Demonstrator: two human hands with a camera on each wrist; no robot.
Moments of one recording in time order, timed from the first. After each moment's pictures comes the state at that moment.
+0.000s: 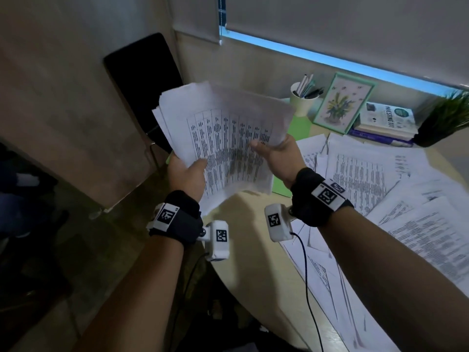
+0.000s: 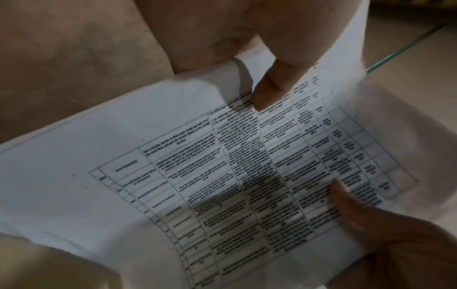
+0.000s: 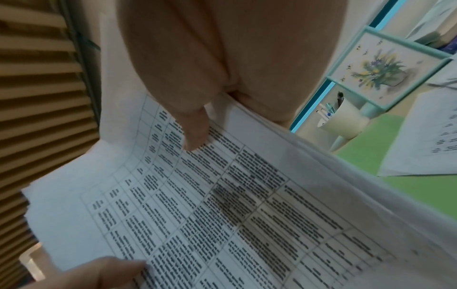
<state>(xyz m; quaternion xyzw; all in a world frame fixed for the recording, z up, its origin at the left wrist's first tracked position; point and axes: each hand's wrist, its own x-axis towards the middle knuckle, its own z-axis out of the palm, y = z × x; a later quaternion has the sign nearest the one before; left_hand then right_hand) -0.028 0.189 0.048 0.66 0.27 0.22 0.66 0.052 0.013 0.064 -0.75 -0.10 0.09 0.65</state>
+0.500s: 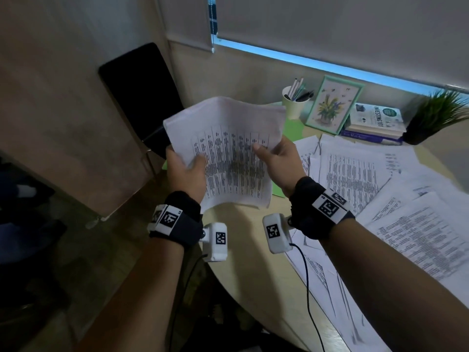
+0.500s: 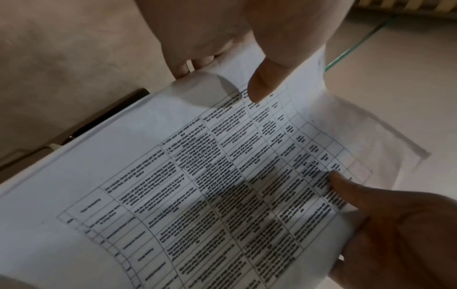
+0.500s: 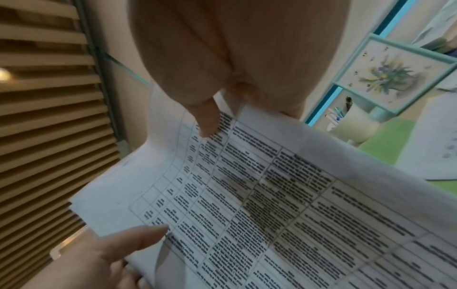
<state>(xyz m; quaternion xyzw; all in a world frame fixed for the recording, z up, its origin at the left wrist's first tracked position) -0.032 0.173 0.068 0.69 0.22 0.24 0.65 0.034 0.004 0.070 -0.70 -0.08 0.06 0.71</state>
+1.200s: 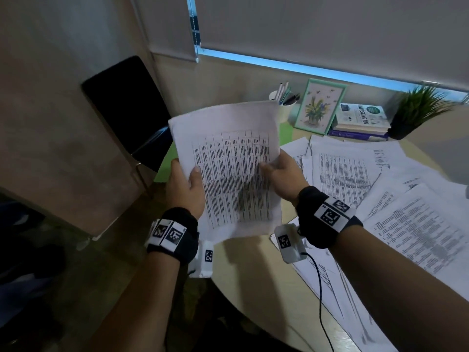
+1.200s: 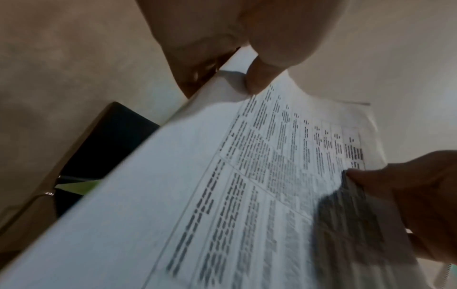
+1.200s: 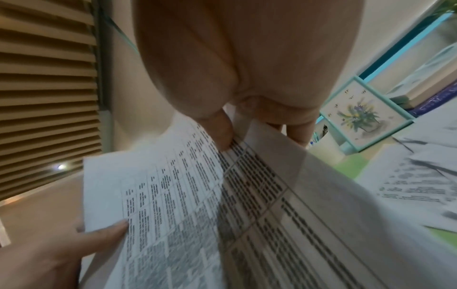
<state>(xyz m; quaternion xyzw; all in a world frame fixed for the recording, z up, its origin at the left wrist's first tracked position) -0.031 0.181 0.044 0.82 0.19 0.20 0.50 0.034 -0.021 0.045 -0.81 -0.04 0.07 0.58</state>
